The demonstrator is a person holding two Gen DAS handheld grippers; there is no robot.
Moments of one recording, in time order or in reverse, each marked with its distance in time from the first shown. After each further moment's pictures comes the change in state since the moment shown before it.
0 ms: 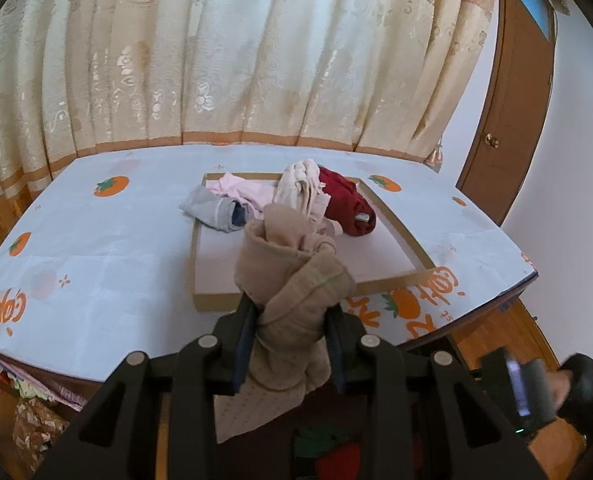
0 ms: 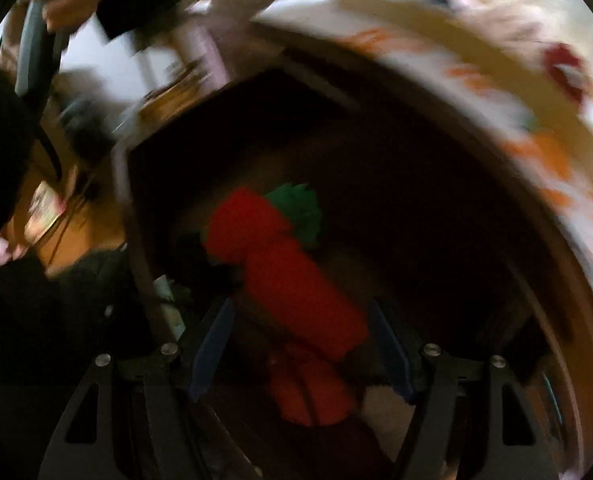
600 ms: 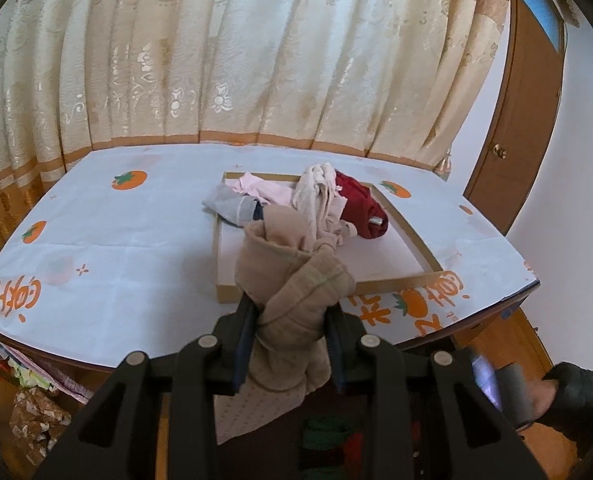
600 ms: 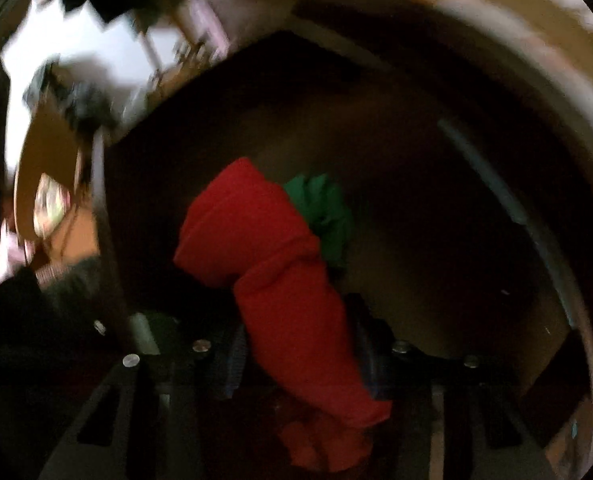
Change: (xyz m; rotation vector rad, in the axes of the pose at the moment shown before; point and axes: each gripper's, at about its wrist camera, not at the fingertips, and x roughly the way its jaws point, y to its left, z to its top) left arm -0.012 0.015 -0.004 -0.035 -0.017 0.007; right arm 0.034 -0.012 0.021 0.095 0.028 0.049
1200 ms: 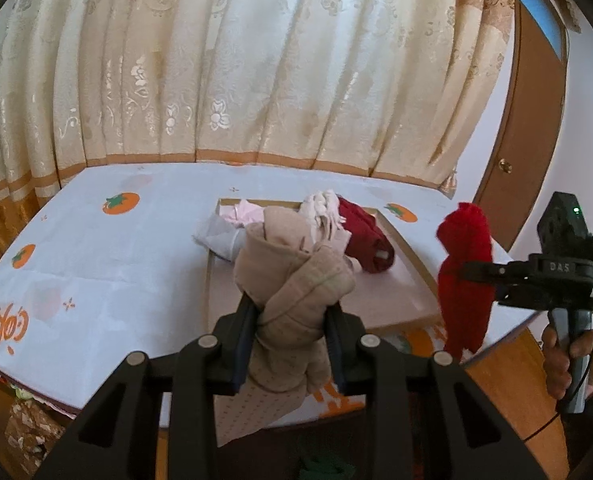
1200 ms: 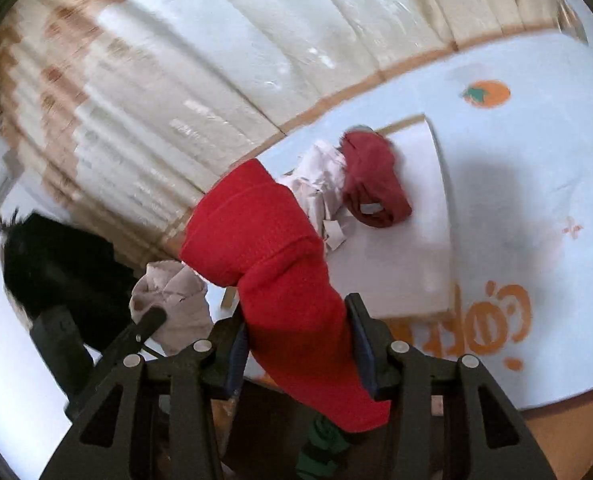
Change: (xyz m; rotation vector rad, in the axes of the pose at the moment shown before) left arm 0.033 -0.005 0.031 -0.002 -0.048 0.015; right arm -0.190 -0.127 0.018 0.803 -0.665 0.115
